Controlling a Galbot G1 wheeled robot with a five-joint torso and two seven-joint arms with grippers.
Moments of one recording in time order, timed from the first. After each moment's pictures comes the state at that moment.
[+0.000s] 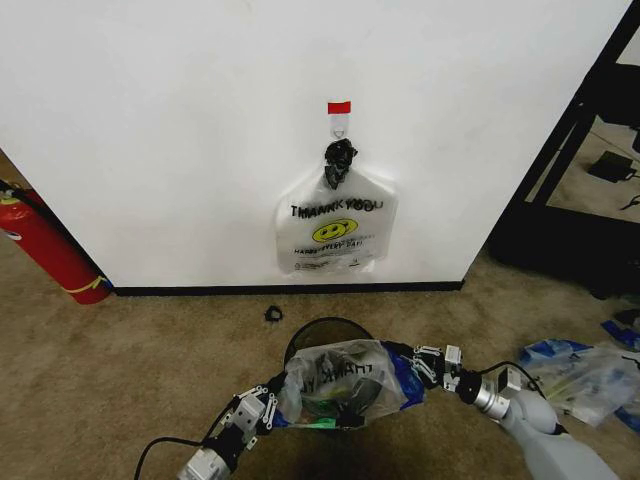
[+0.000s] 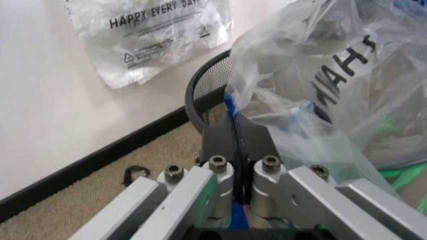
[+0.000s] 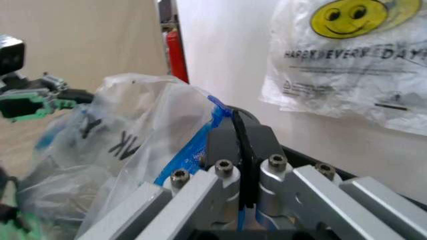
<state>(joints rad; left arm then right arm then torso) 1.64 -0.94 -0.21 -1.95 -0.08 -0.27 -0.01 -1.16 1.02 0.35 1.30 0.74 0.43 -1.12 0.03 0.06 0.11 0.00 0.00</state>
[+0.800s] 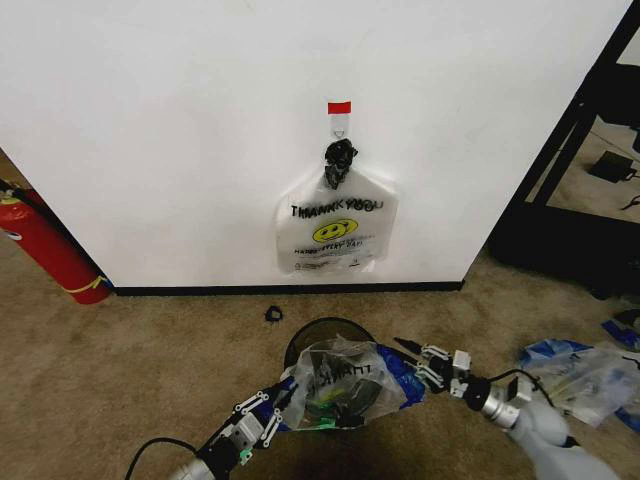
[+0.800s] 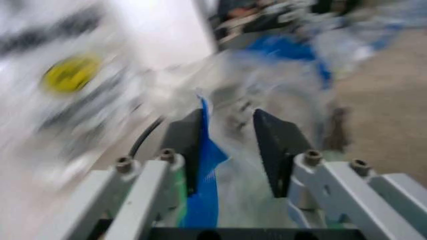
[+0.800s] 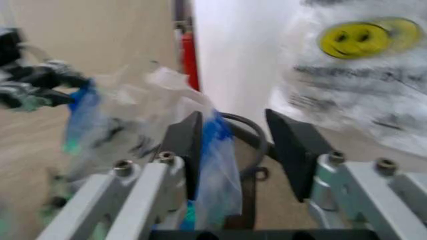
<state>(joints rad) 1.66 -0.90 -0.32 -1.95 0.05 -0.55 0.35 -1.23 0.98 0.49 1.38 0.74 0.39 -1.28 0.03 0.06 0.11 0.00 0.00</state>
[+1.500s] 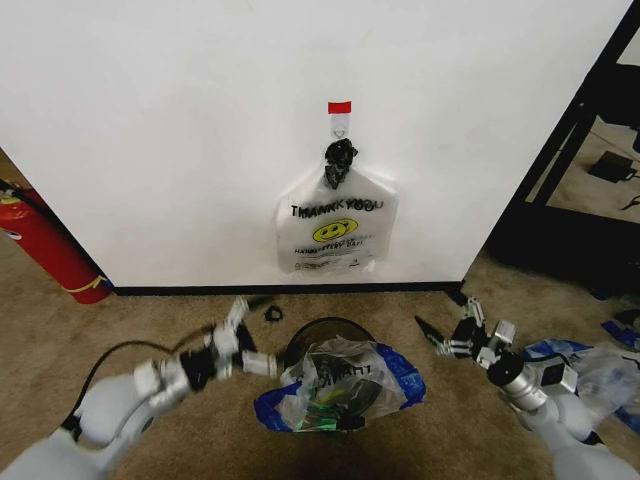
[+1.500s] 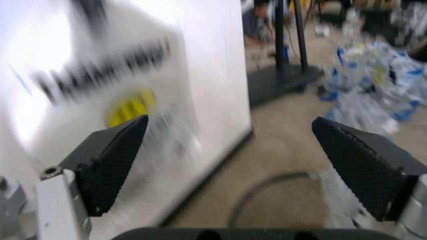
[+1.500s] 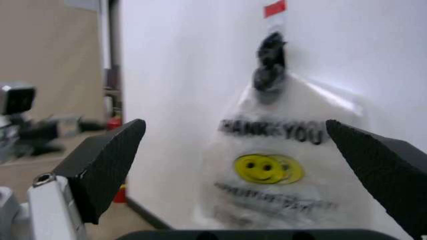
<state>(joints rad) 1.20 -0.69 -0.21 -1.97 -0.57 -0.16 0.39 -1.30 1.05 0.55 1.68 0.80 0.47 -0.85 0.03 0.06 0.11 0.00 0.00</state>
